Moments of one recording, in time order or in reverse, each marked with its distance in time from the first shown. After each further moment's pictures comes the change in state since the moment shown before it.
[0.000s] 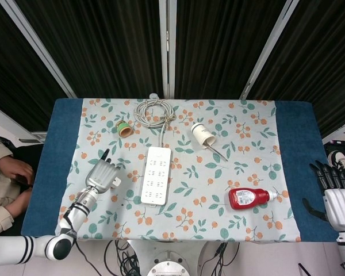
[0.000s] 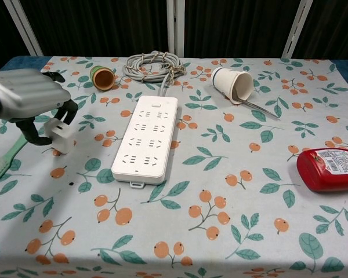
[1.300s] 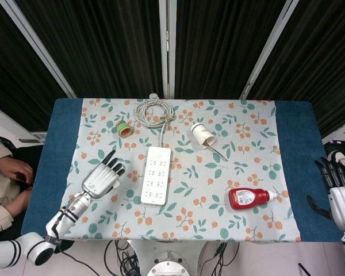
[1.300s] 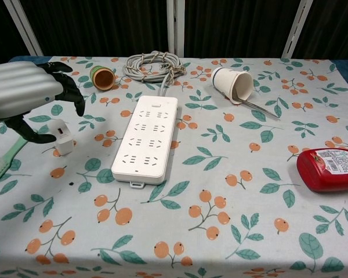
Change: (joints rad) left arm 0.089 0.002 0.113 0.235 0.571 0.107 -0.547; right arm -0.004 0.033 0.014 -0.022 -0.013 0.031 -0.018
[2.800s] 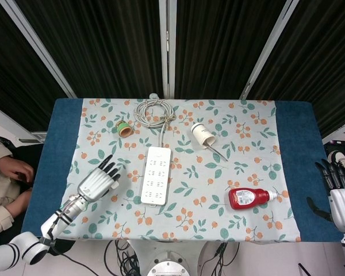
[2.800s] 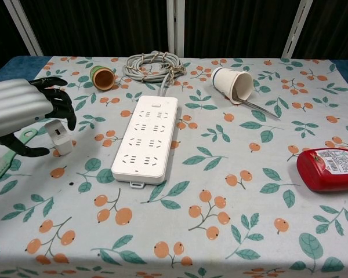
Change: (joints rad) left arm 0.098 -0.078 -0.025 0.233 0.191 0.000 -0.131; right arm -0.012 -0.009 -0.003 -0.006 0.008 0.004 -0.008
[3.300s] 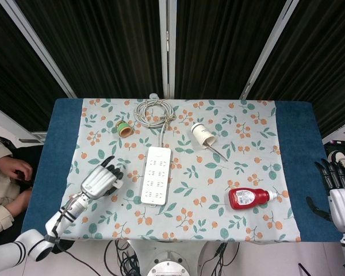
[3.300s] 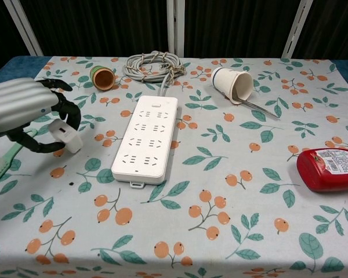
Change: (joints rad) left arm -0.004 -0.055 -0.039 0.063 0.010 0.032 -0.244; right arm 0.000 0.000 0.002 -0.009 -0.007 0.007 -0.009
